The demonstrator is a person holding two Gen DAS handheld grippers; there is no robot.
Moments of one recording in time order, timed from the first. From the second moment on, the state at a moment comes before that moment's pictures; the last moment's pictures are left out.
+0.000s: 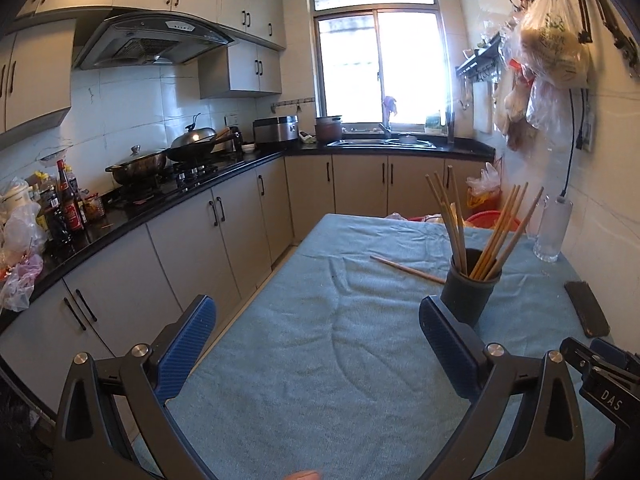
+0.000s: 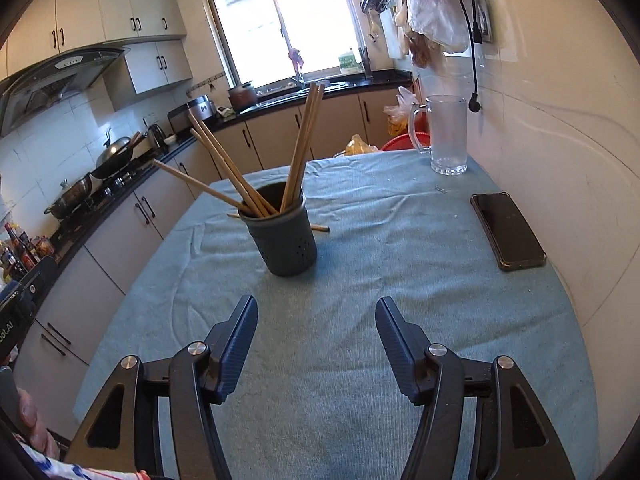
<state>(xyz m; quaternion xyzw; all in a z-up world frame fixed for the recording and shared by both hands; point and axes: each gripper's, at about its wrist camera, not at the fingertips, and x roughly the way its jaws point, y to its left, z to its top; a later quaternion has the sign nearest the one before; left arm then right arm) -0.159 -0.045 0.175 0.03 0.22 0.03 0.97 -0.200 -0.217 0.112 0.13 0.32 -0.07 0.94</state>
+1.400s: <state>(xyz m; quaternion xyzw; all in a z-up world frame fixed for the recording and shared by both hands) -0.136 -0.068 0.129 0.04 0.33 -0.07 0.94 -0.196 -0.210 0.098 0.05 0.31 -0.15 0.94</state>
